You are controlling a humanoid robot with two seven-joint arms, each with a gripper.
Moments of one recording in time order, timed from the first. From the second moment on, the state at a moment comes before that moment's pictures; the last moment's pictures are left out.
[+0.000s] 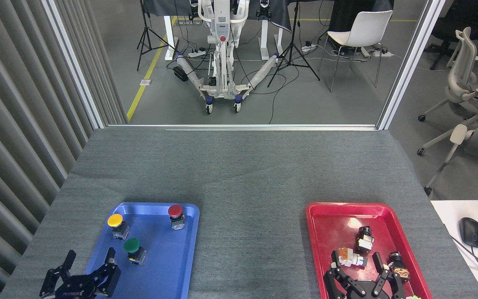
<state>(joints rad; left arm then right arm) 0.13 0.20 0.11 -1.48 -1.25 -0.12 0.20 0.25 0.01 0.00 -1.67 1.44 -0.01 -0.19</state>
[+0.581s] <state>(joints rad) 0.13 0.20 0.11 -1.48 -1.25 -0.17 0.20 0.27 -0.01 0.01 -1.67 1.42 0.03 -0.19</state>
